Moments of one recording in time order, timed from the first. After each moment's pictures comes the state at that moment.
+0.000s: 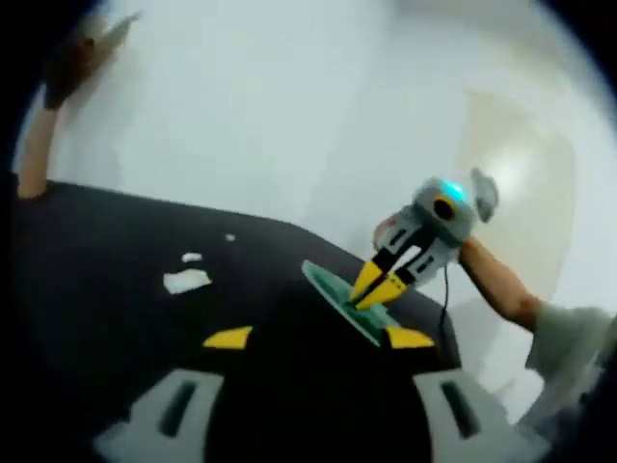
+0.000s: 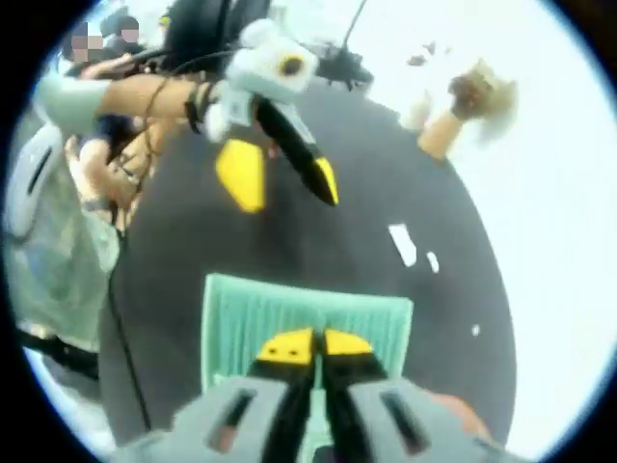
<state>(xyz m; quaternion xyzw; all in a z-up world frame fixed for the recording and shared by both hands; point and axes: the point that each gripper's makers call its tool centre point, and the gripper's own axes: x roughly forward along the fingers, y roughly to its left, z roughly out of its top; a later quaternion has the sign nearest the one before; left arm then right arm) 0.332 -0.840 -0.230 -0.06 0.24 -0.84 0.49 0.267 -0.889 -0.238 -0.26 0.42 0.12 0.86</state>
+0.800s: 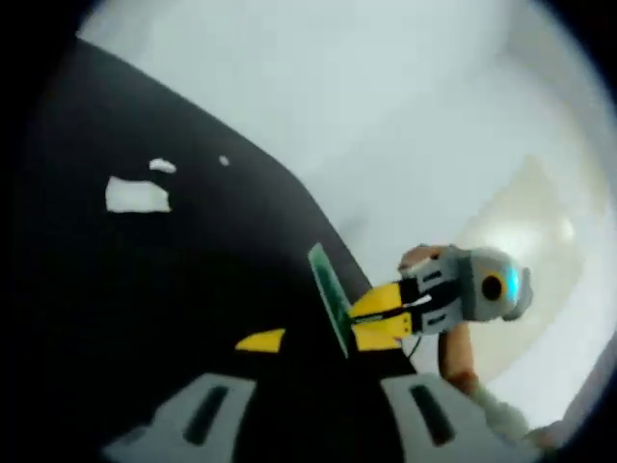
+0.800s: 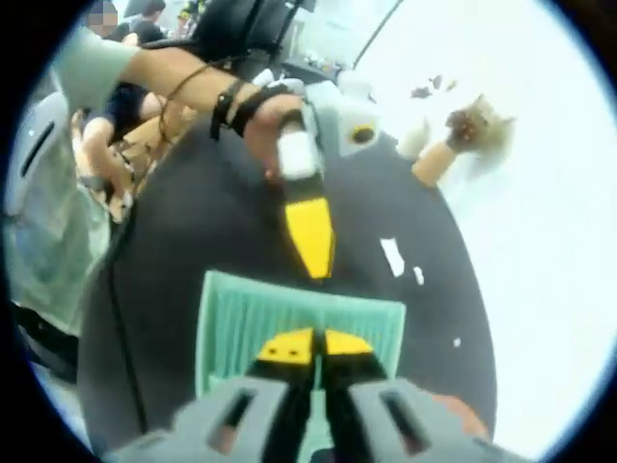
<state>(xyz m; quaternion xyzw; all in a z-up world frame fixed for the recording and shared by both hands) 0.282 -0.885 -0.240 -0.10 0.46 -0.78 0.42 0.251 -0.885 -0.224 -0.31 0.37 0.11 0.87</state>
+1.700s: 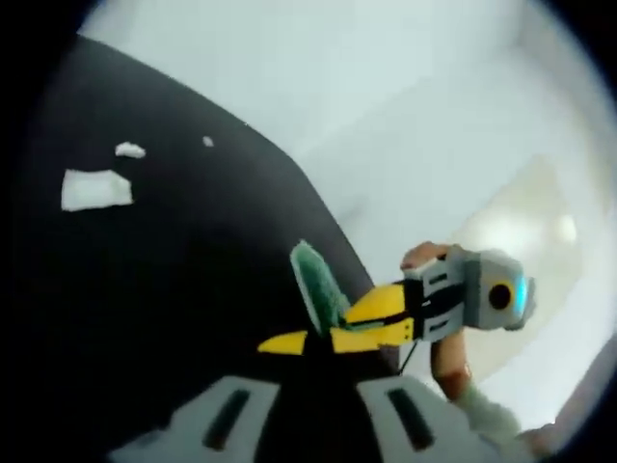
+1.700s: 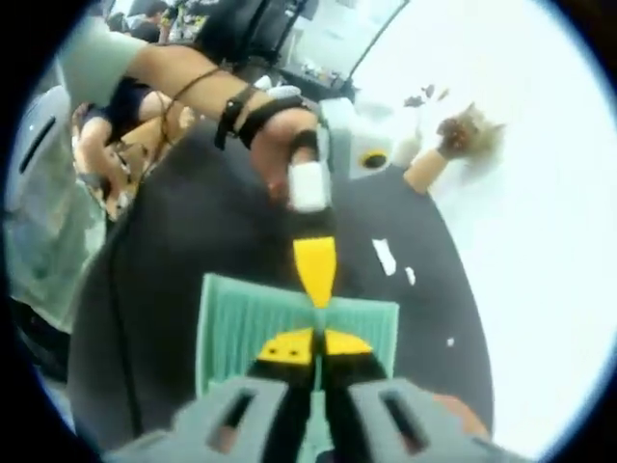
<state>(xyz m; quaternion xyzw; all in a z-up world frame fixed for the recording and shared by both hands) 0.253 -0.900 -0.242 -0.08 0.47 -0.79 0.39 0.243 -0.891 -0.228 -0.31 0.34 0.11 0.88</state>
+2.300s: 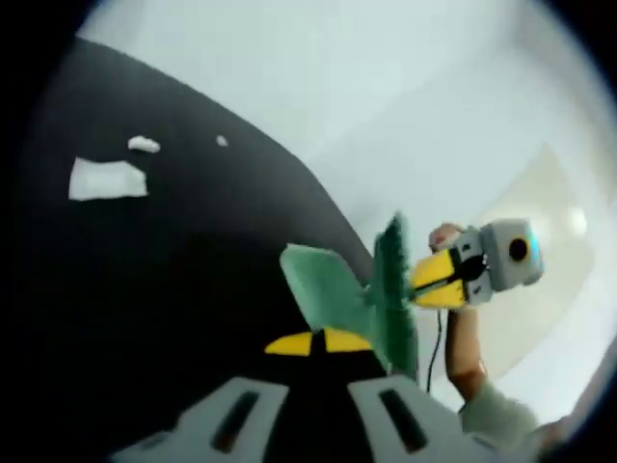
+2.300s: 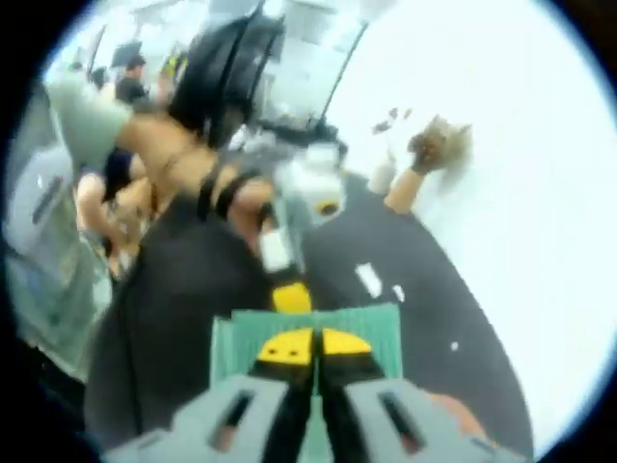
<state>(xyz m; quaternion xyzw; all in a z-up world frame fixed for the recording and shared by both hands) 0.264 -0.906 -0.263 -0.07 0.46 -0.79 0.41 0.241 -0.911 -0.178 -0.22 0.24 0.09 0.94</state>
